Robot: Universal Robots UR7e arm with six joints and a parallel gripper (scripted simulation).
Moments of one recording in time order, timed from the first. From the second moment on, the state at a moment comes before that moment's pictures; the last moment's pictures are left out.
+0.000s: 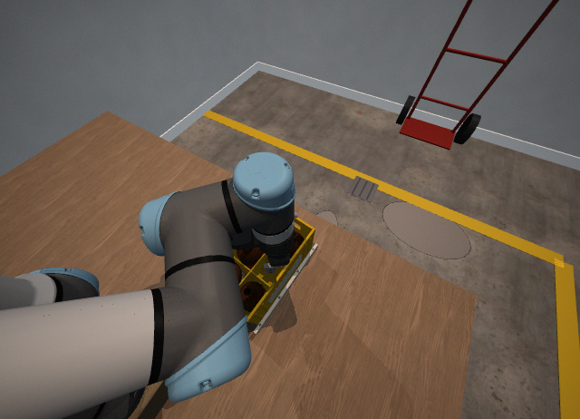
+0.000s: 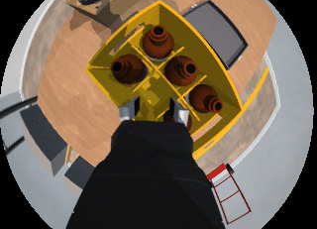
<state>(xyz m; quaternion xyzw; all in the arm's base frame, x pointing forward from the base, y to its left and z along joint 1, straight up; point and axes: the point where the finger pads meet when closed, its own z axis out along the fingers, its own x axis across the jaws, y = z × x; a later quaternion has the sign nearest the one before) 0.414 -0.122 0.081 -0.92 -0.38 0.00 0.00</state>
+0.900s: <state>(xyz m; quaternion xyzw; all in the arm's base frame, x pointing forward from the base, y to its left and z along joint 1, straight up) 0.414 -0.122 0.059 -0.92 -0.38 0.00 0.00</state>
